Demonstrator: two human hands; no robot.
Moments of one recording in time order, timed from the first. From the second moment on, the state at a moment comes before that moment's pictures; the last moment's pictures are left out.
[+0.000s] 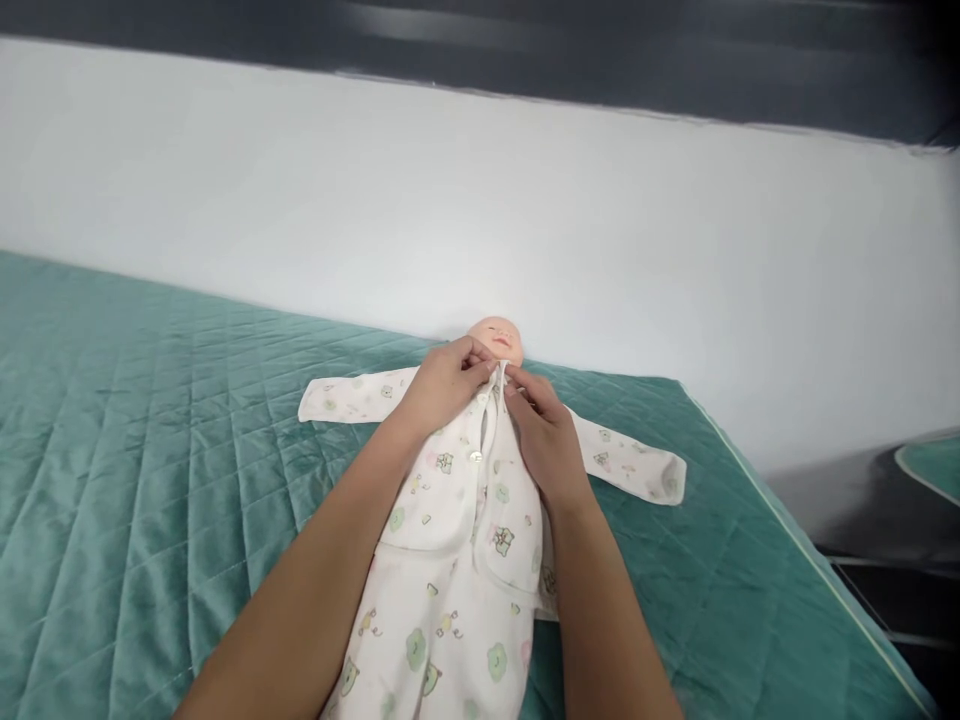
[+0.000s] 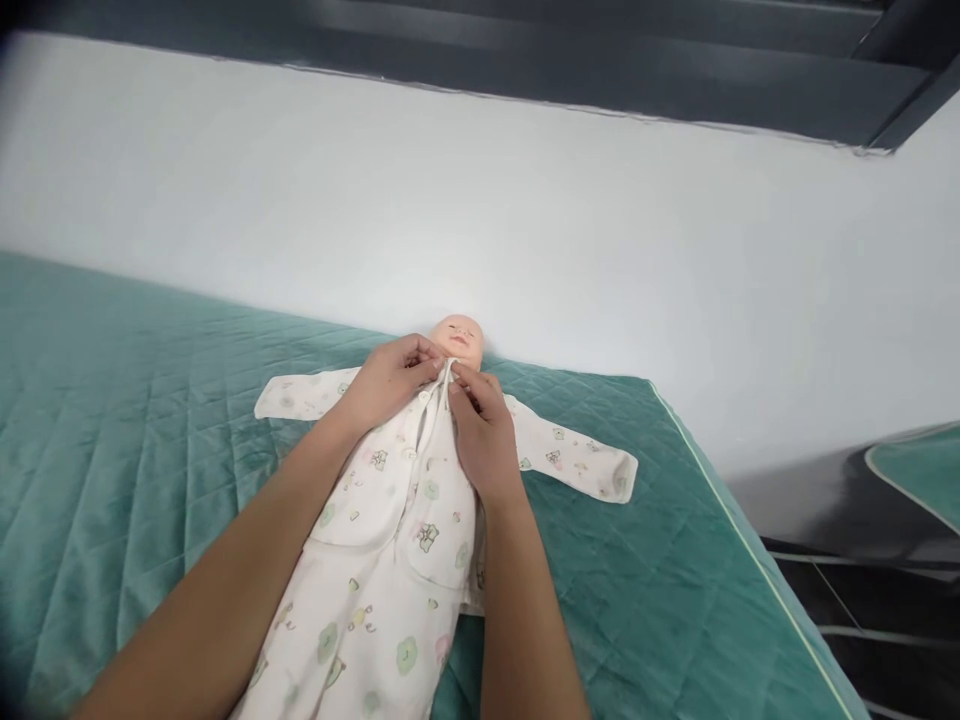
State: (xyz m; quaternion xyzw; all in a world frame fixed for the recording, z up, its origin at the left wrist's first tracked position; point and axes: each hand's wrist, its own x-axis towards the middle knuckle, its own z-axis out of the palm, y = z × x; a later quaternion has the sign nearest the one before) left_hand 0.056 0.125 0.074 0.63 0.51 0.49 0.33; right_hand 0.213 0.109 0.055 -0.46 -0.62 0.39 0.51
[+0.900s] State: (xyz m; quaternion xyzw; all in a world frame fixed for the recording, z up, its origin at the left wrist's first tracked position) left_hand 0.053 0.128 0.065 0.59 0.55 0.49 0.33; right_hand 0.206 0.129 0.063 -0.53 -0.64 0.33 0.44
